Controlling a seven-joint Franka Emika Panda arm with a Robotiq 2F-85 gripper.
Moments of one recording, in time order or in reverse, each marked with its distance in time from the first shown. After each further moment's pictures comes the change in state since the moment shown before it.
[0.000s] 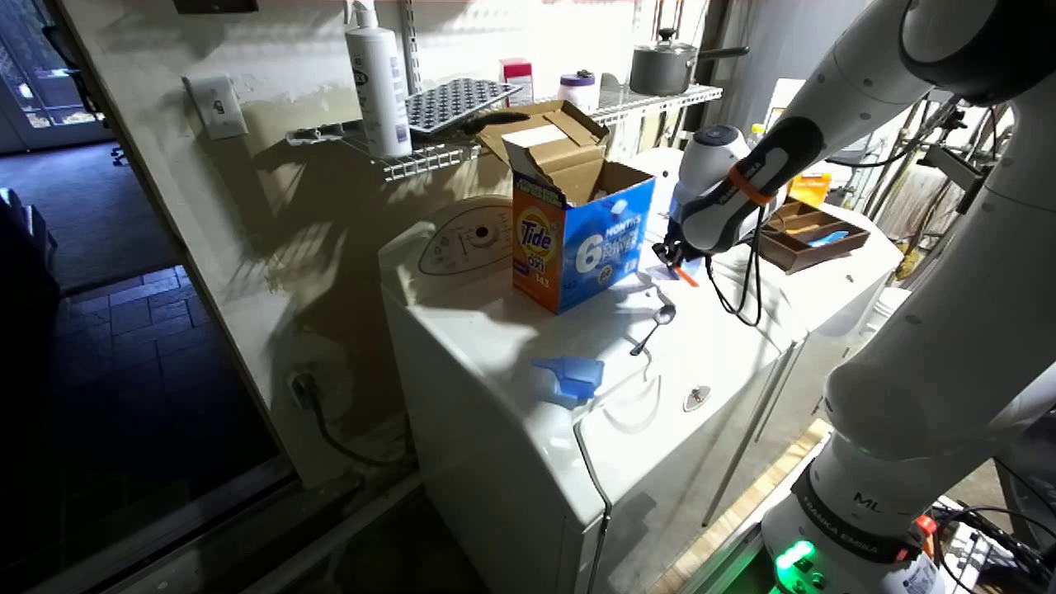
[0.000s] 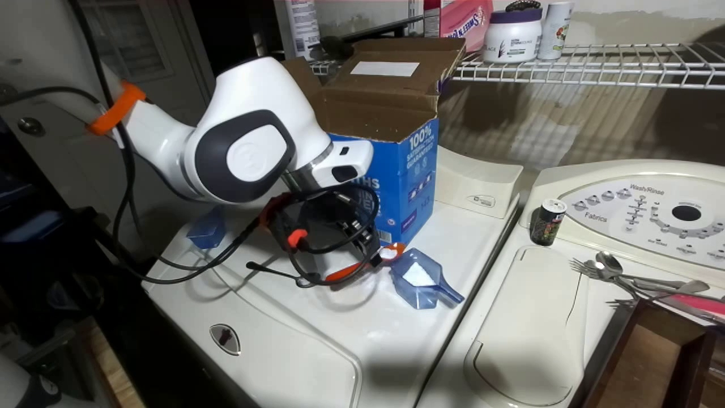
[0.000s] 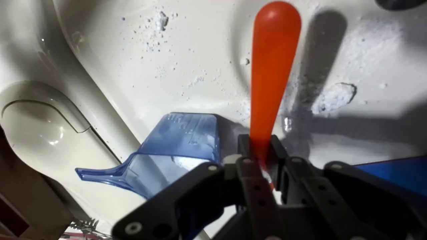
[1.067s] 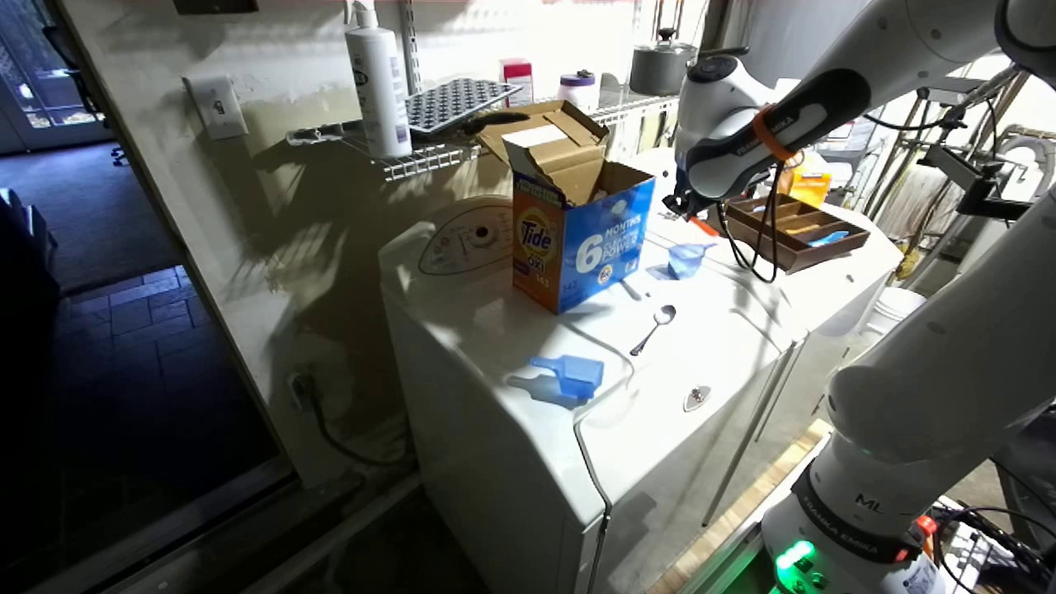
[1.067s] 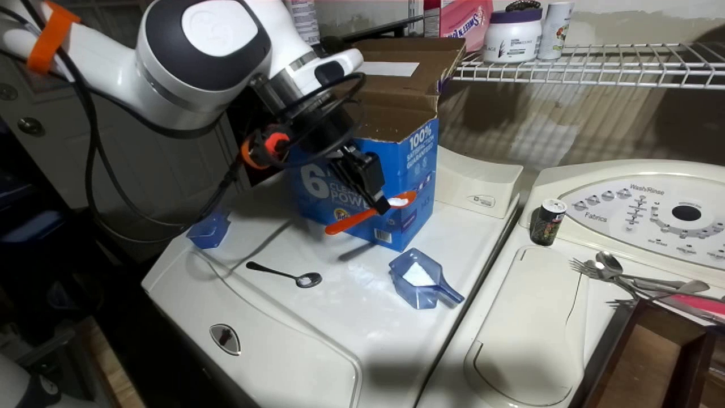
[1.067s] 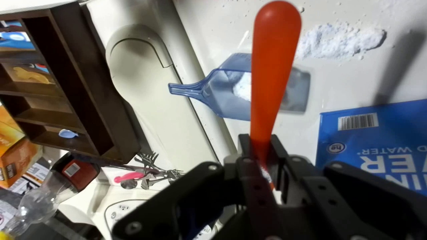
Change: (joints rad) arm 0.031 -0.190 0.031 0.099 -0.123 -0.301 0.031
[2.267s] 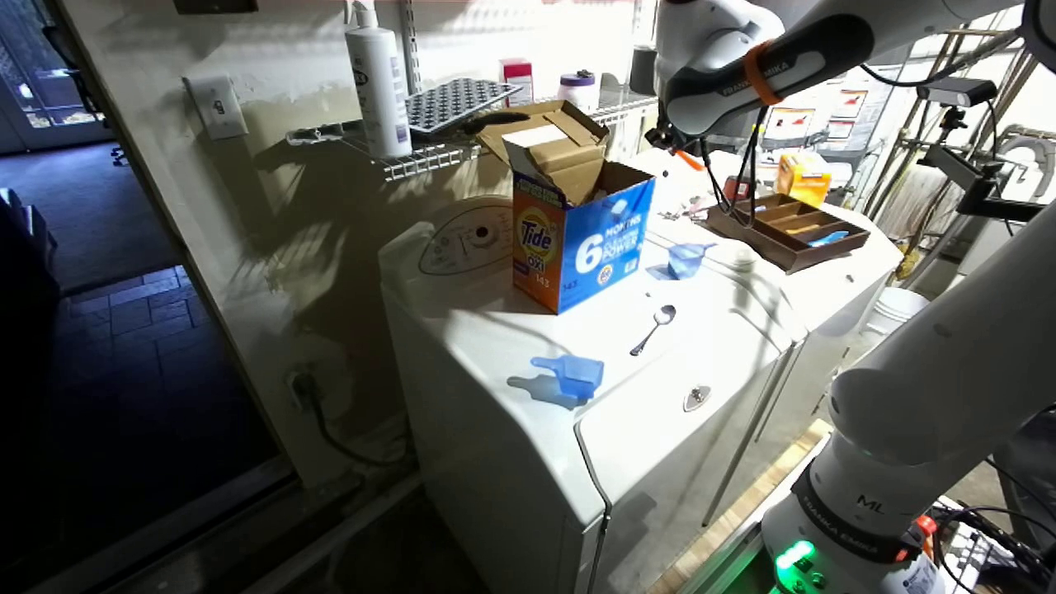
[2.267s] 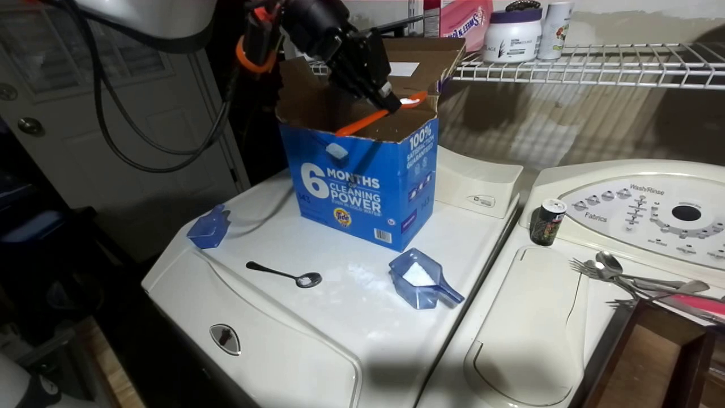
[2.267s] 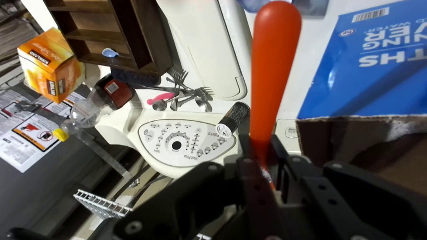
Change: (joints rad) arm 0.033 -0.037 0.094 0.227 -0.037 -0.176 -0.002
